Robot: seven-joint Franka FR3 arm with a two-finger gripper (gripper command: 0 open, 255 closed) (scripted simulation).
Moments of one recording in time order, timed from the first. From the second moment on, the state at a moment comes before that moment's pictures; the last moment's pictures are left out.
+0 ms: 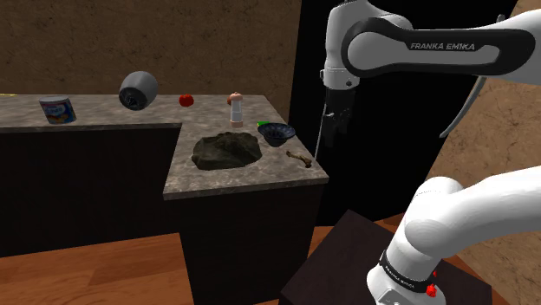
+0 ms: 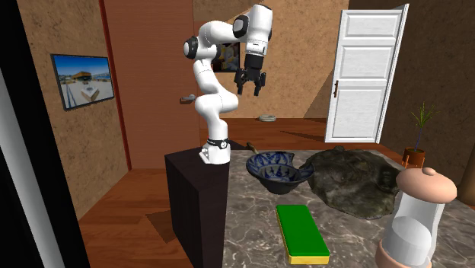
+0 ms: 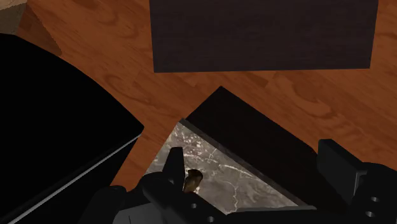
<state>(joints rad) -0.01 -0.77 0.06 -2.38 -0.10 1.53 -0.01</state>
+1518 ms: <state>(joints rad) -0.12 -0.12 -0.01 -2.19 -0.20 1.98 0.08</state>
